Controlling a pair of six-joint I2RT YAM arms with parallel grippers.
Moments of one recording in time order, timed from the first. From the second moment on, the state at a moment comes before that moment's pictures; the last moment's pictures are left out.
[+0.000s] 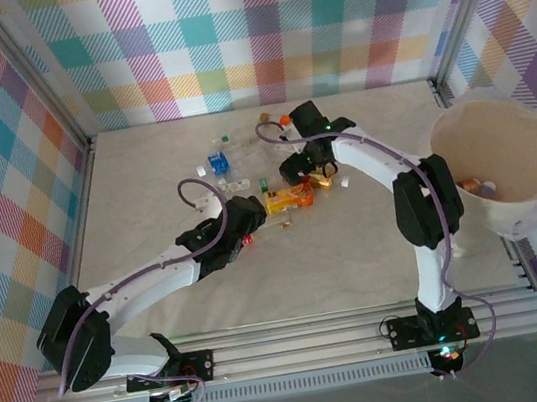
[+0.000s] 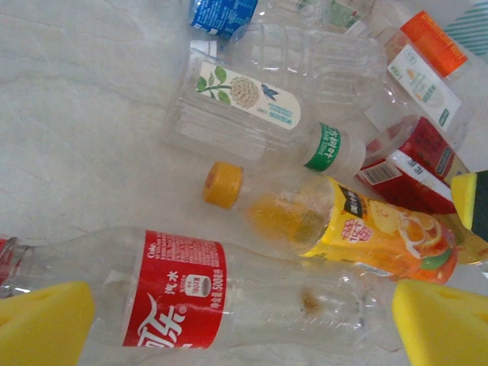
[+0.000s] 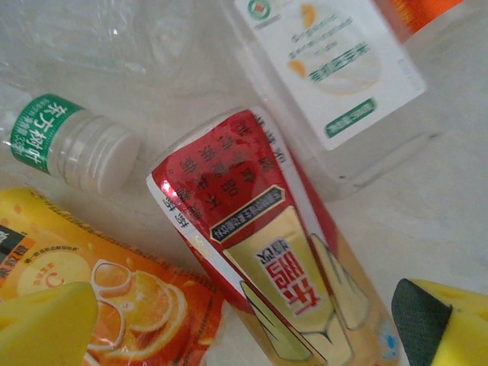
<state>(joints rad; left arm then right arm) -0.82 1.35 0.87 -0.37 -0.55 -1.08 0.48 1.99 1.65 -0.73 0.02 -0.14</state>
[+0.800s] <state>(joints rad) -0.82 1.44 0.91 -0.40 -0.50 -1.11 0.43 2.28 1.86 -0.83 -0.06 -0.14</state>
